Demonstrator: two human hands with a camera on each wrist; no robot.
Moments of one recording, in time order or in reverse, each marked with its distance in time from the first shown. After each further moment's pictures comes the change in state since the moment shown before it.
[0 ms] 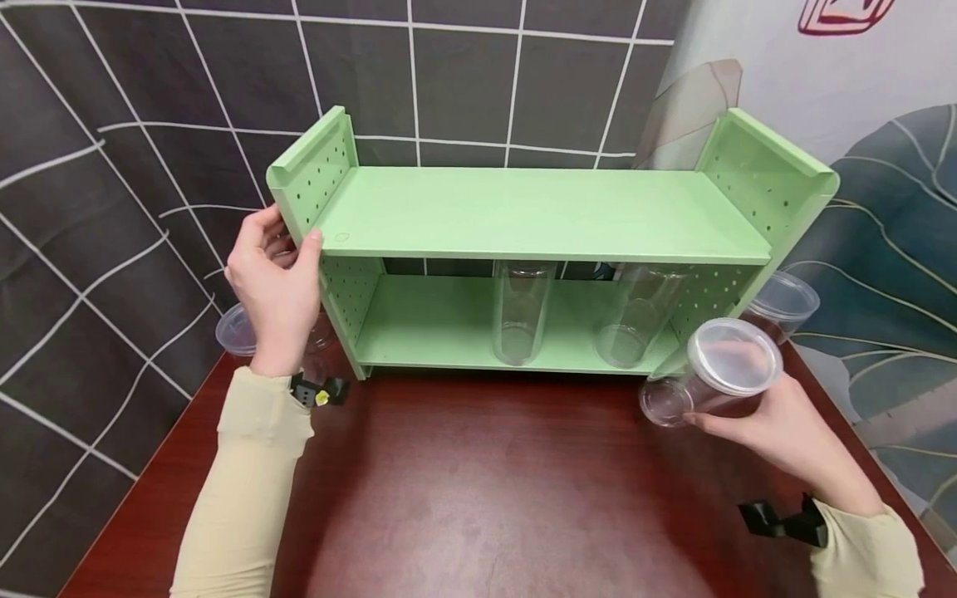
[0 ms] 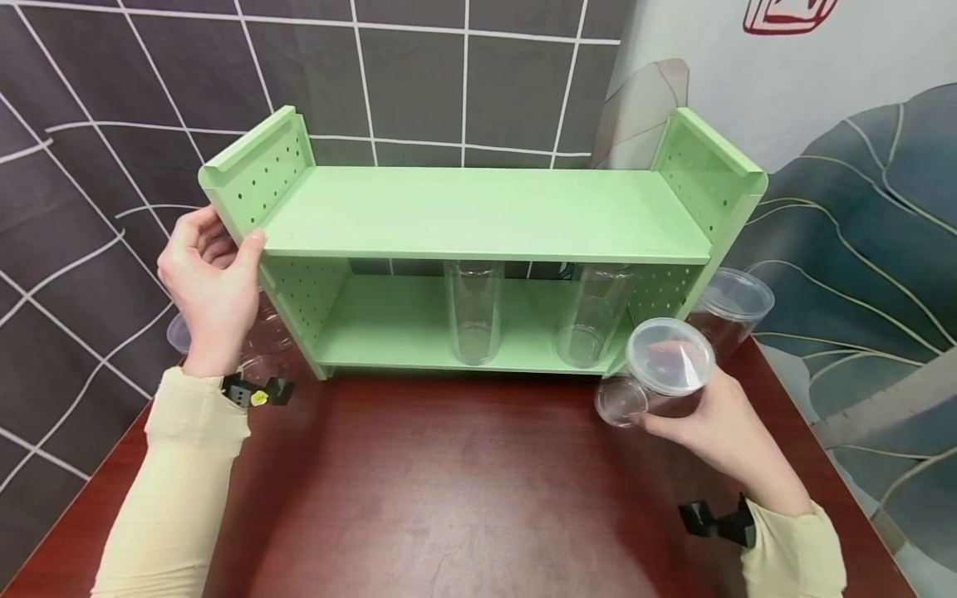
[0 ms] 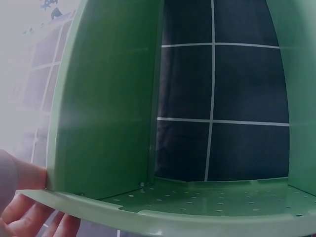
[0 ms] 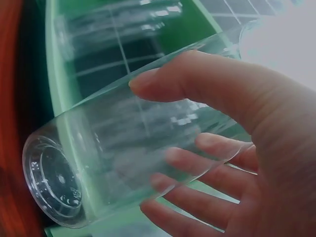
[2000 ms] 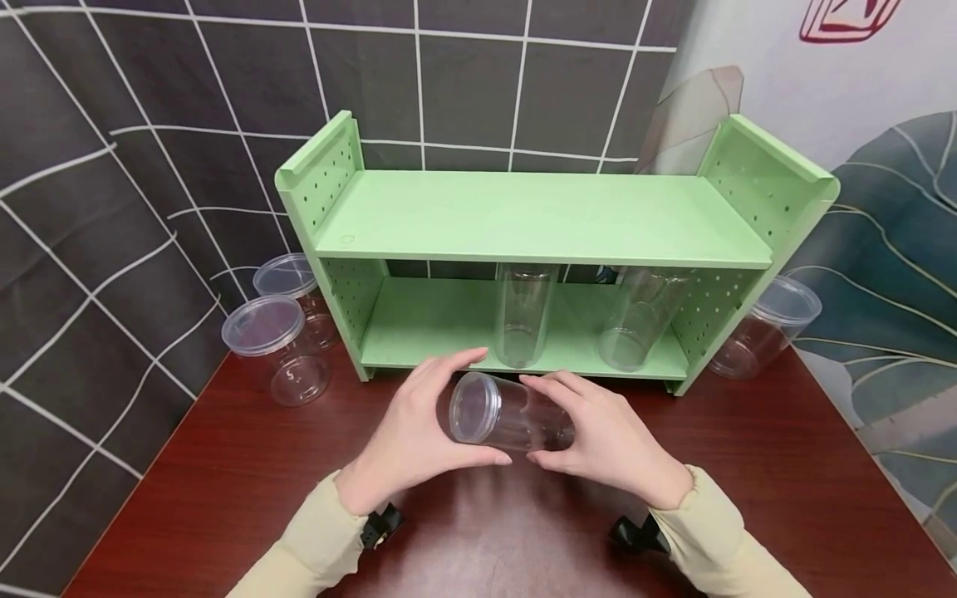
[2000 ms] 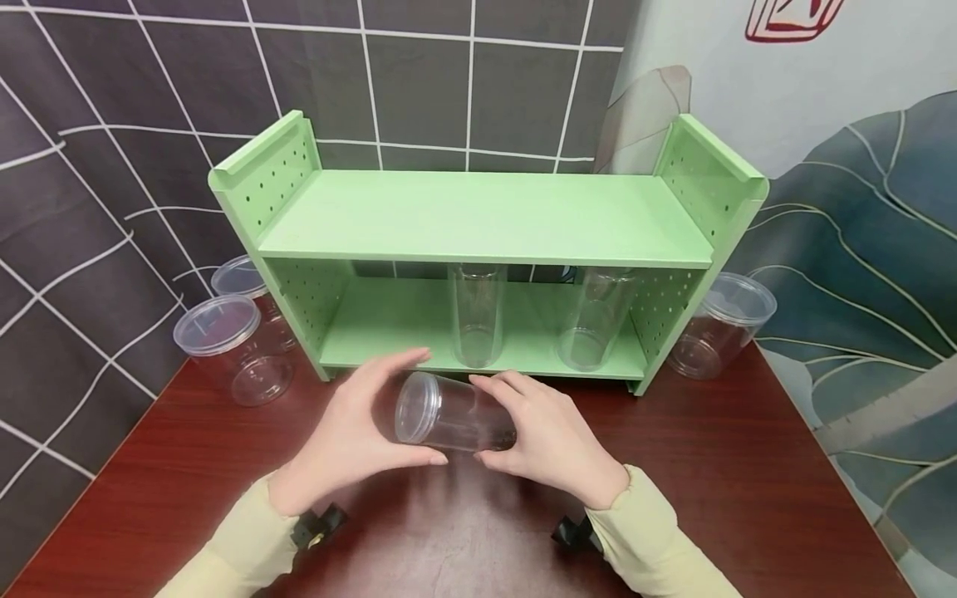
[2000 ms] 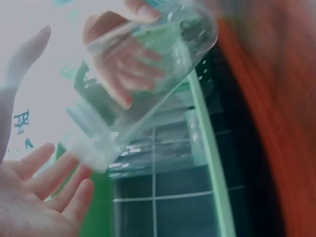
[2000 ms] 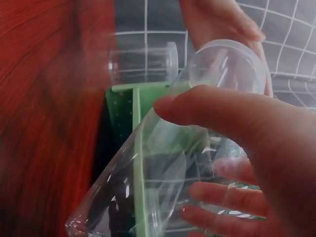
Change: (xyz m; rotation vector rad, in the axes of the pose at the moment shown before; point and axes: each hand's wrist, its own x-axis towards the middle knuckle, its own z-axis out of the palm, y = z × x) left_hand -0.156 0.013 0.003 -0.022 -0.910 0.243; right_hand 0.029 -0.092 0.132 -0.260 -0.186 -0.448
